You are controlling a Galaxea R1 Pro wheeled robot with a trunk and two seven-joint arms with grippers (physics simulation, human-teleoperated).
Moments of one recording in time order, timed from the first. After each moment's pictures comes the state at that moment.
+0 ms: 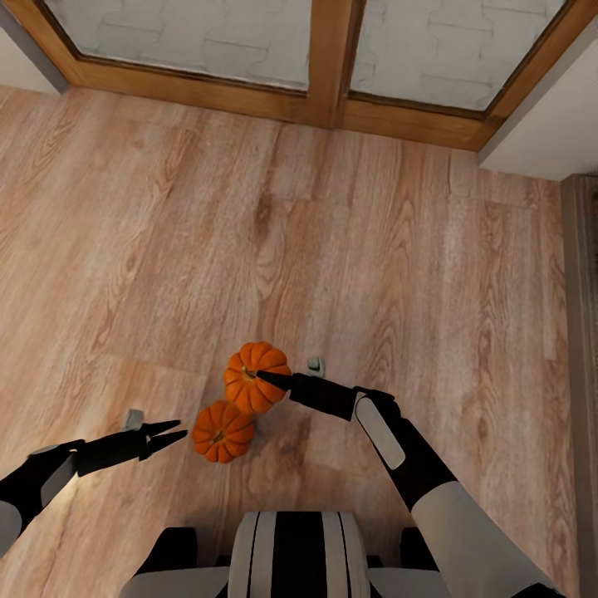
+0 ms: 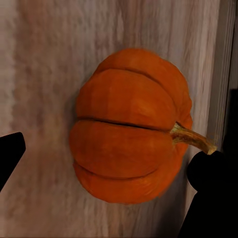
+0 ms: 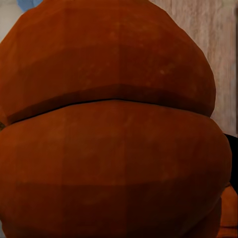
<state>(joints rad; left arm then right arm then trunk) -0.76 0.46 -0.25 -0.38 0.54 0.09 -1.32 -0.73 0.09 0.31 -0.98 -0.75 0.61 0.70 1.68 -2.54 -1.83</state>
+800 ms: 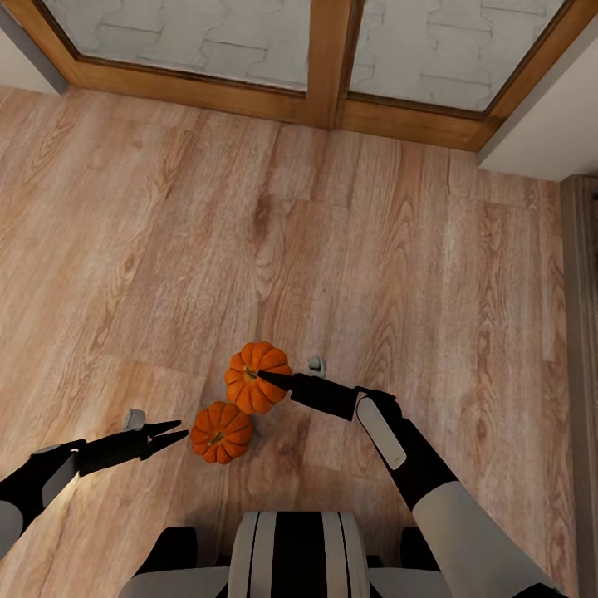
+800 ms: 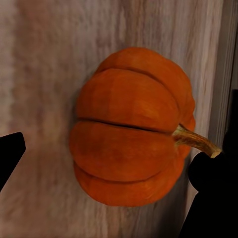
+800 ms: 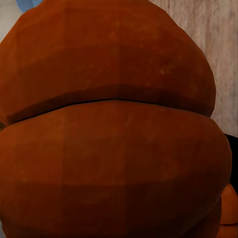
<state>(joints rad) -0.76 0.46 -0.25 -0.38 0.54 0.10 -1.31 -0.73 0.08 0.31 -0.98 -0.75 0.61 0.70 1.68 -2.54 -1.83</state>
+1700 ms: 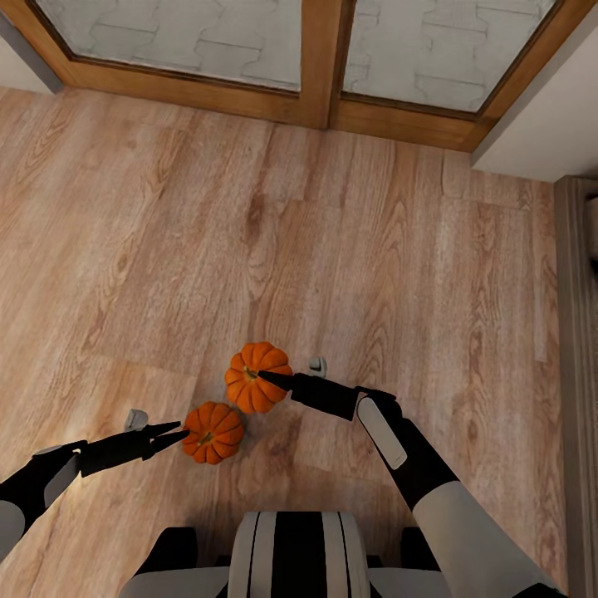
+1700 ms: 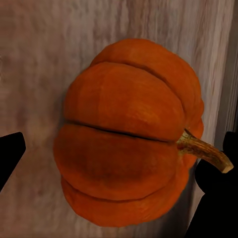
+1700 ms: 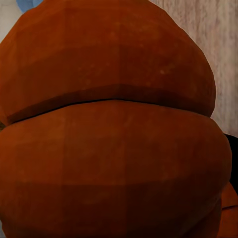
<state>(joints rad) -0.76 0.45 -0.26 -0.38 0.54 0.10 -1.27 -0.73 0.08 0.30 -0.98 -0.75 0.61 0.70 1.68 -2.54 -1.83</state>
